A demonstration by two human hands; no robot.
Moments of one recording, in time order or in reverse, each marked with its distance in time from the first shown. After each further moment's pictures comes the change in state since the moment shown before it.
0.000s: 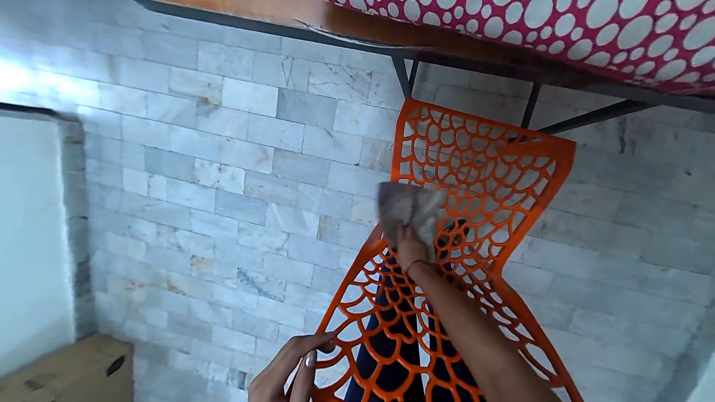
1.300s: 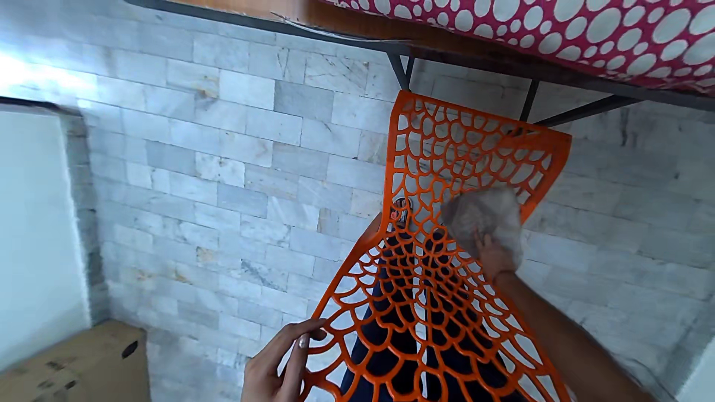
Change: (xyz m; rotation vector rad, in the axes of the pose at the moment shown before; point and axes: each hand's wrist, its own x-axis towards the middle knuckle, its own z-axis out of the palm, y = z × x) left_hand -0.001 0.003 0.001 0.035 0.007 -0.067; right_hand -0.037 0.204 -0.042 -0.384 0.015 0.161
